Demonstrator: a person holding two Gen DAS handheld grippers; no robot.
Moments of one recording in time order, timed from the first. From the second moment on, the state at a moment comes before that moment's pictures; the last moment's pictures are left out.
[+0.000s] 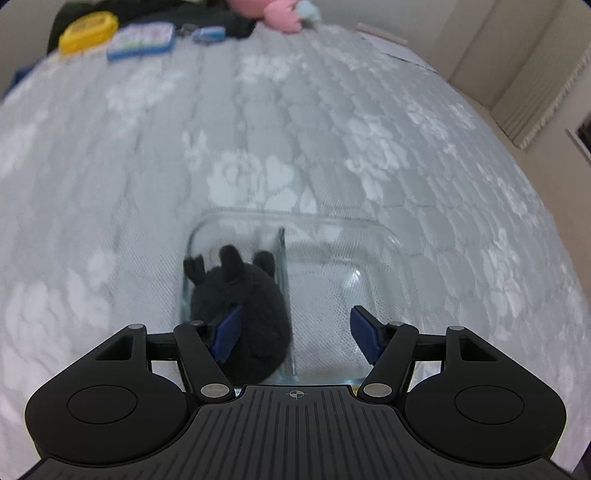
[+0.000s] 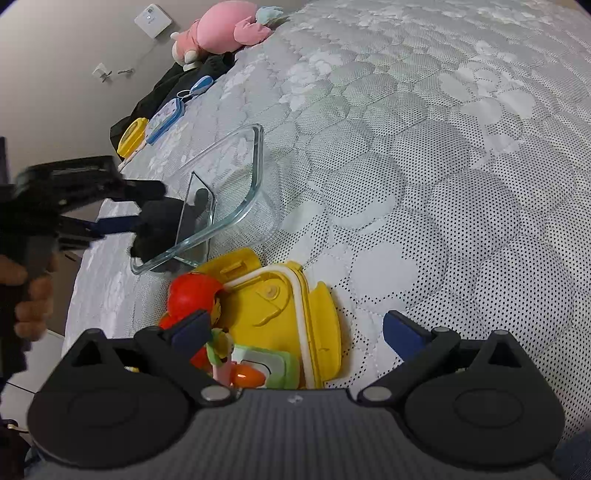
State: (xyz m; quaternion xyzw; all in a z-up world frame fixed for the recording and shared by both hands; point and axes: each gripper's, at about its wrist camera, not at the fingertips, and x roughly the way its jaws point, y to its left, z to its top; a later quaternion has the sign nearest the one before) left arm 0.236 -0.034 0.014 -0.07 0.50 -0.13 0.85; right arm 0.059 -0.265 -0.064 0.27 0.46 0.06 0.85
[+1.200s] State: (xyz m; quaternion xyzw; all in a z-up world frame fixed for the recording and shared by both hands) left arm 0.066 0.015 -0.022 -0.10 0.49 -0.21 0.84; right arm 0.047 -0.172 -0.005 0.06 0.42 0.11 0.90
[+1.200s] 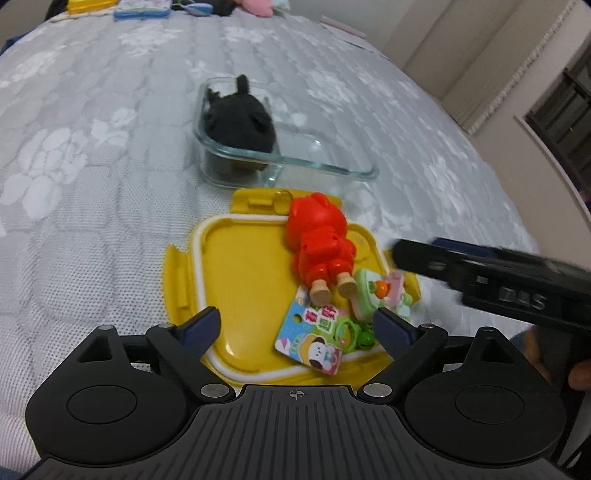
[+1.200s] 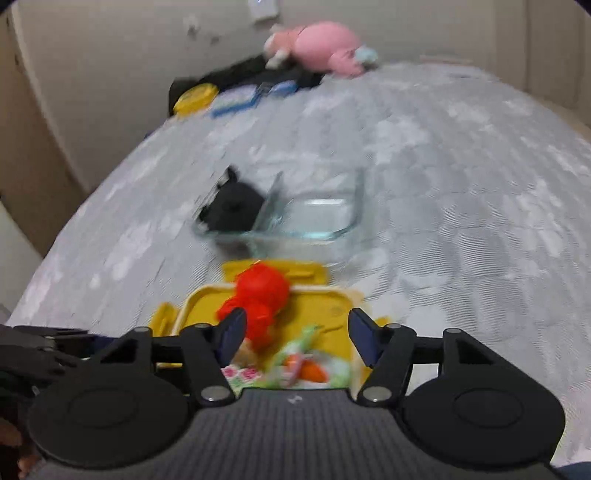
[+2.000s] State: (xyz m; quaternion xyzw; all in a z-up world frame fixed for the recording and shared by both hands) left arm 0.054 0.003 -0.023 -0.10 0.50 -0.29 0.81; right arm 0.138 -0.125 -0.036 0.05 0.61 0.11 0.78
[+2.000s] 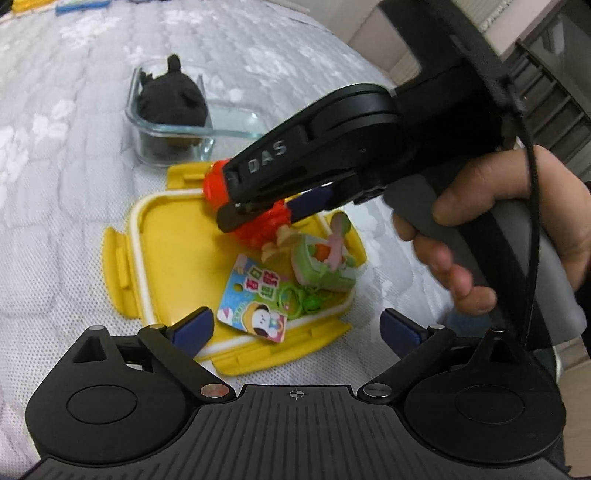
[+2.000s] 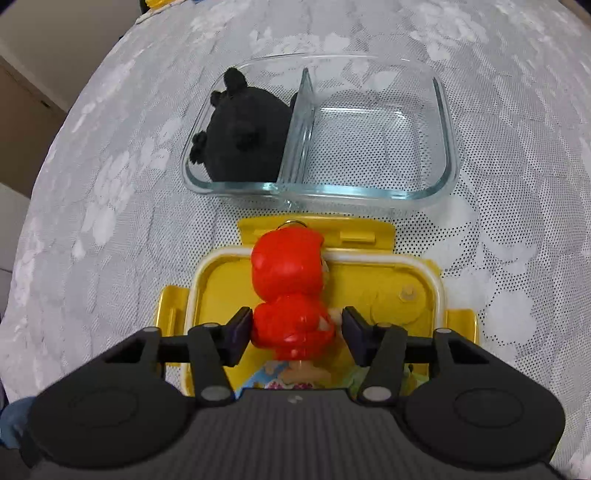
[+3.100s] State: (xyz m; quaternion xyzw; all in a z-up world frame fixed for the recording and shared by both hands) left arm 0.066 0.004 -0.041 -0.13 0.55 -0.29 0.77; right arm 0.224 -0.160 -0.008 0.15 0.48 0.00 0.86
